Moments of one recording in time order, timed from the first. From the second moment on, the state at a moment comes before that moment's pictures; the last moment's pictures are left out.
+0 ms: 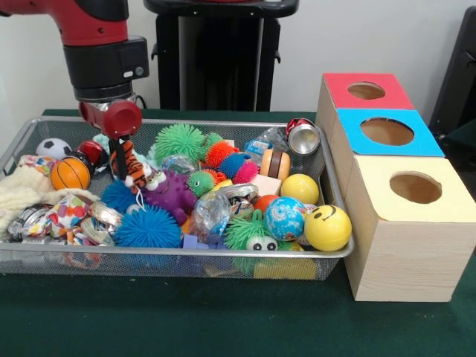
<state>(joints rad) -0.86 -0.59 0.36 1.78 -0.40 0.29 2.42</state>
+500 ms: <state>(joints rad) -0.79 -0.62 0.35 1.82 -0.38 0.29 2.42</state>
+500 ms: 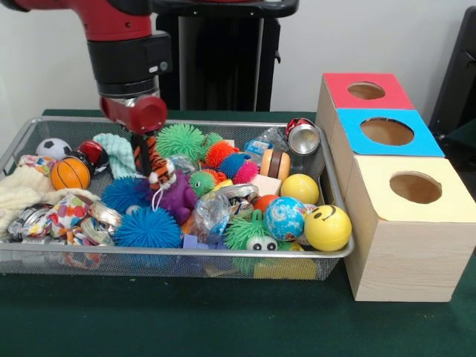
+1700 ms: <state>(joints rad) -0.65 -0.77 0.26 1.98 -0.27 0.29 2.42</state>
